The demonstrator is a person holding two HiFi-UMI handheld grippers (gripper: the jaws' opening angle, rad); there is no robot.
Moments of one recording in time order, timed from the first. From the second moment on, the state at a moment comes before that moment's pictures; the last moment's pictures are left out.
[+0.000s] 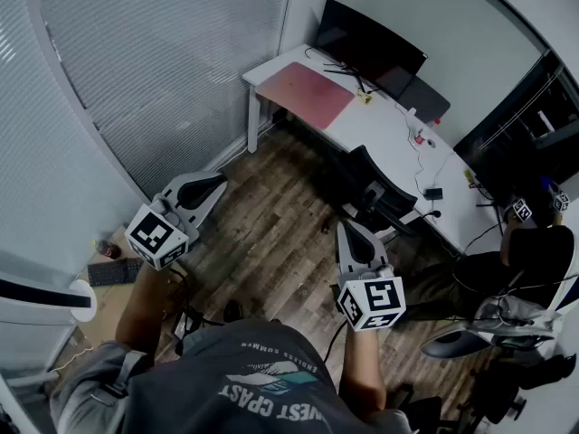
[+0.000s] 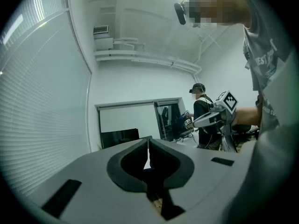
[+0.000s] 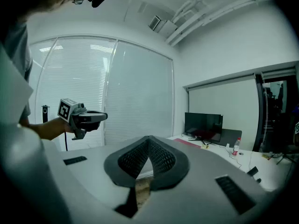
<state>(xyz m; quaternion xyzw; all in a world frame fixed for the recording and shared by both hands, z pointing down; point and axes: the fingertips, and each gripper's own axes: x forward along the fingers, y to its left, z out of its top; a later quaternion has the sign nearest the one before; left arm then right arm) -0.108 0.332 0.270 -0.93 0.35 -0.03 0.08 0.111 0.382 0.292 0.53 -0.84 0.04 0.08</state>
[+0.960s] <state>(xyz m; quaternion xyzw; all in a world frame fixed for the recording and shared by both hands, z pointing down) -0.152 0.284 0.296 -0.95 0.31 -0.03 0.07 0.061 0.347 0.306 0.56 -0.82 0.05 0.09</state>
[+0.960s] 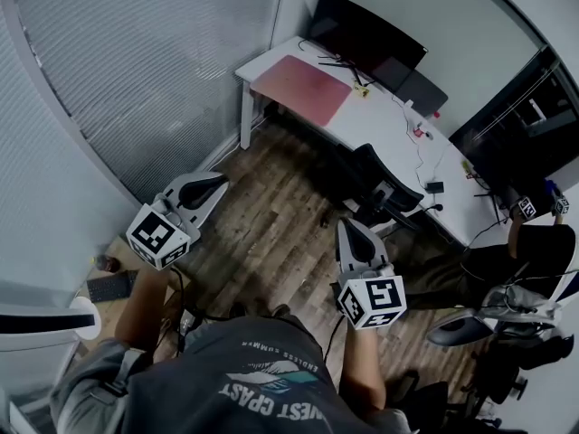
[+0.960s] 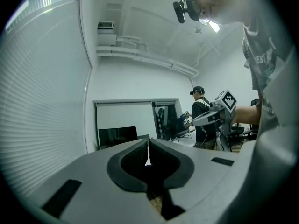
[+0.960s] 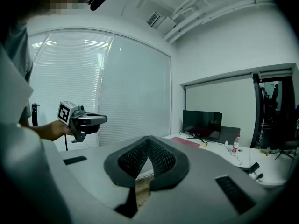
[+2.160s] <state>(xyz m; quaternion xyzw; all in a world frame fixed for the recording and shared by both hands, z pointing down) -0.080 0.174 0.309 -0.92 0.37 -0.08 0.06 0.136 0.191 0.330 0.49 -0.87 0.07 0.07</state>
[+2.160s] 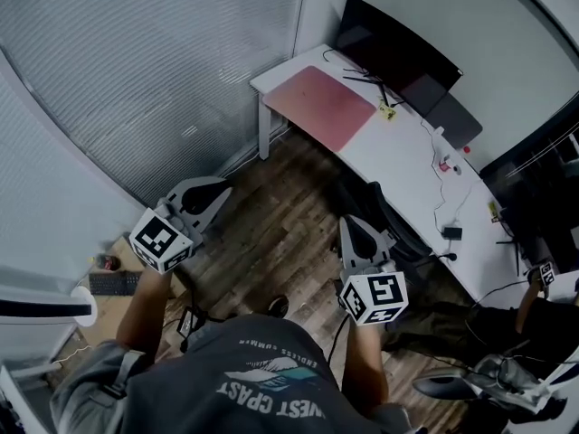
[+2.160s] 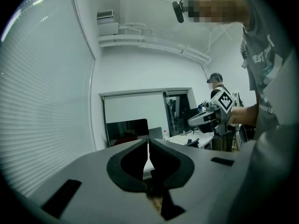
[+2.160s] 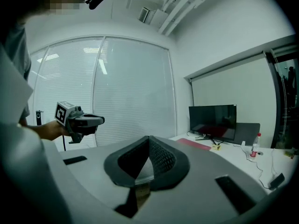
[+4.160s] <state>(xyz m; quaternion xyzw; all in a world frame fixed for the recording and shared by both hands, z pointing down) -0.059 -0.064 0.333 -0.96 0.25 -0.07 0.04 0.133 0.009 0.355 0.58 -0.80 0.10 0.09</state>
